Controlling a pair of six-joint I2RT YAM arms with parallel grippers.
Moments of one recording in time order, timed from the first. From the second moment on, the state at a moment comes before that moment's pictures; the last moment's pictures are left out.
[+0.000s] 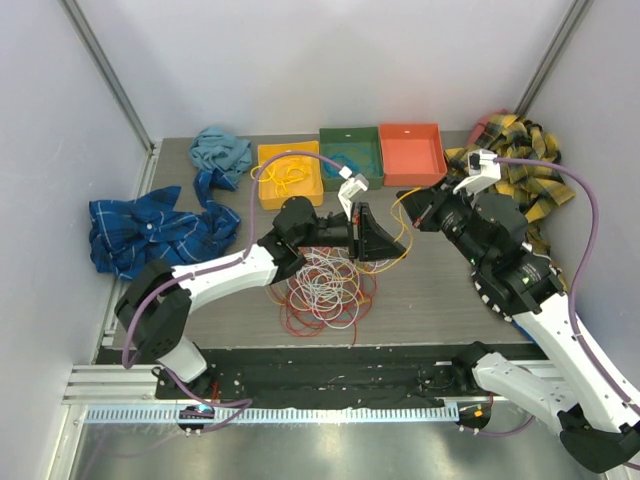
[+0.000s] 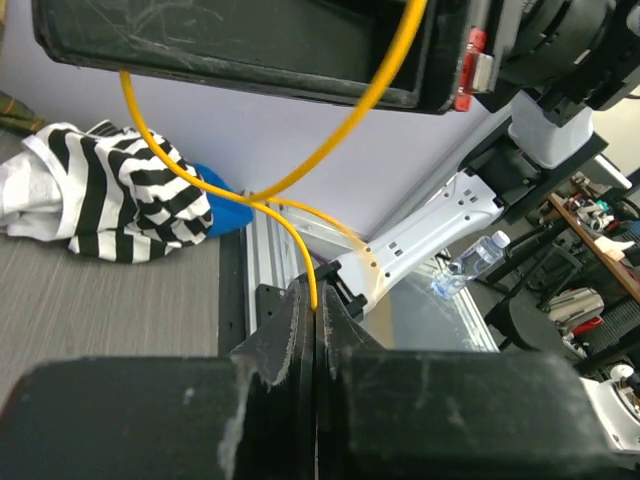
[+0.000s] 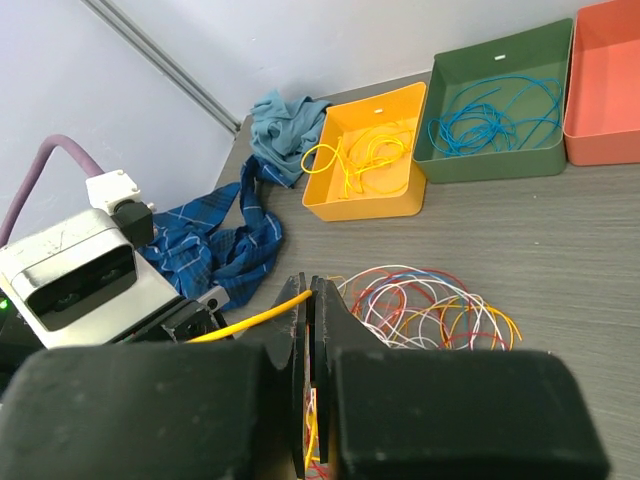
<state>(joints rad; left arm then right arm) -0.87 1.59 1.05 0.78 0.78 -0.73 0.55 0.84 1.10 -0.36 0.12 0.59</state>
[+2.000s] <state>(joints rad) -0.26 2.30 2.07 -0.25 0.14 -0.49 0.55 0.70 0.83 -0.38 0.36 0.47</state>
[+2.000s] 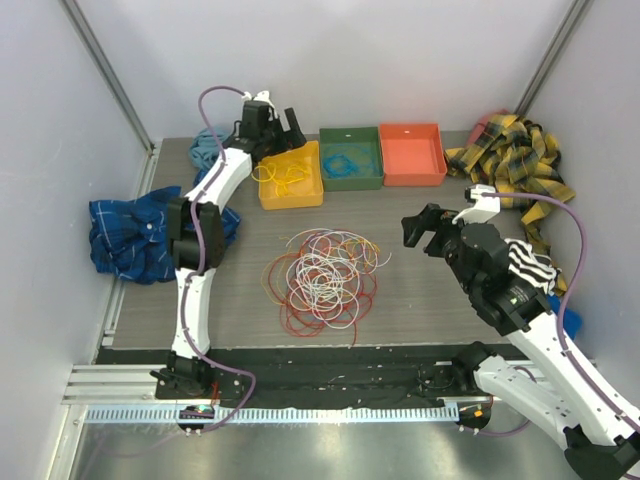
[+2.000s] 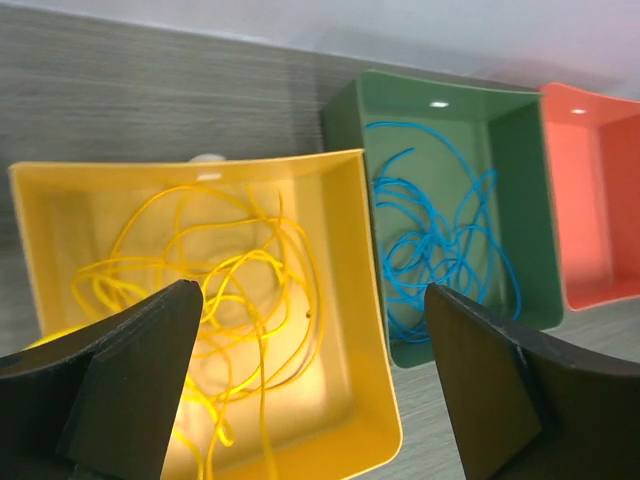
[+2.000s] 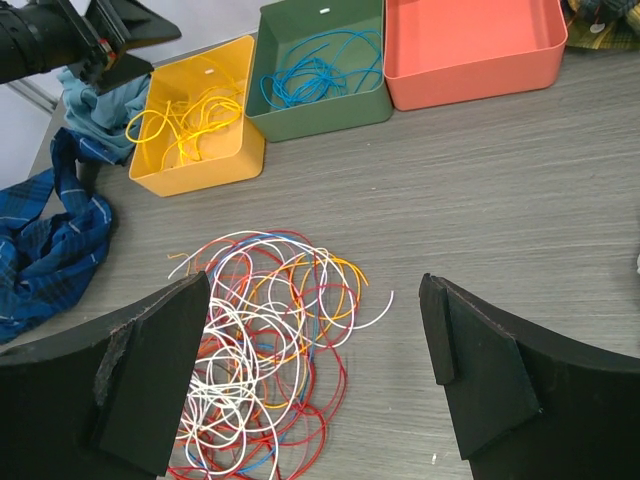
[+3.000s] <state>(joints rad) -0.62 1.28 1.10 -0.47 -0.51 -0.57 0.58 1.02 0.68 -0.29 0.25 0.61</state>
